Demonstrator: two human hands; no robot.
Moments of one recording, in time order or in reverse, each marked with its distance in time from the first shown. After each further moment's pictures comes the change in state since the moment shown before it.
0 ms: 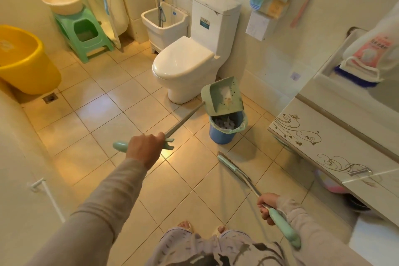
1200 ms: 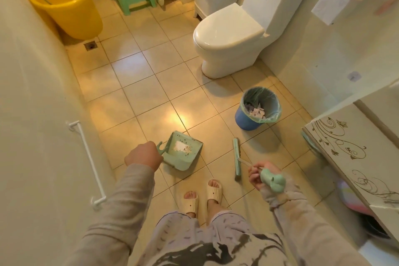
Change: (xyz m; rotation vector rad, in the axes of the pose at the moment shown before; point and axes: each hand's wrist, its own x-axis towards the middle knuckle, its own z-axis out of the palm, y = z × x) left_hand -0.072 -0.031 0.066 -0.543 -0.517 -0.718; right_hand -0.020 -0.097 0.067 0.681 -0.357 0.042
